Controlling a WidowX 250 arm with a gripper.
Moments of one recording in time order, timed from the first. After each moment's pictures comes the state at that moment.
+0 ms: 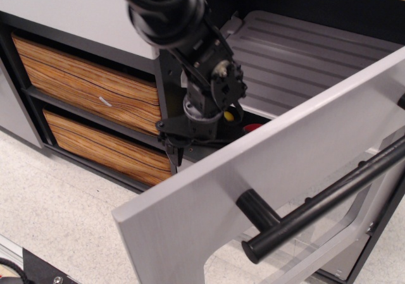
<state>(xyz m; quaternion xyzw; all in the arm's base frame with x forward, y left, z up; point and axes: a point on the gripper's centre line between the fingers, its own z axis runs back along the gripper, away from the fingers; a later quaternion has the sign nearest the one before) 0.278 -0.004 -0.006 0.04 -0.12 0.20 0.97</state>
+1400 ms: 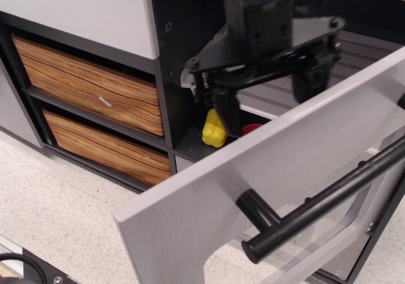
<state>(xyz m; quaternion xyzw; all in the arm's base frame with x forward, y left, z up) 0.224 -0.093 0.152 -0.07 -0.06 0.38 0.92</state>
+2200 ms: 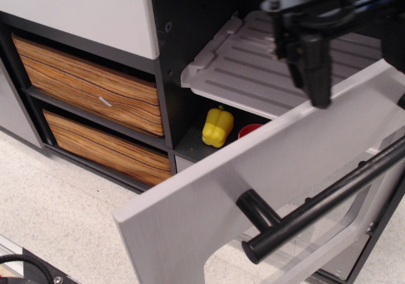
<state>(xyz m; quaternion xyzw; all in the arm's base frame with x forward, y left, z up) 0.221 -0.148 0.198 -0.10 0.00 0.41 0.91</state>
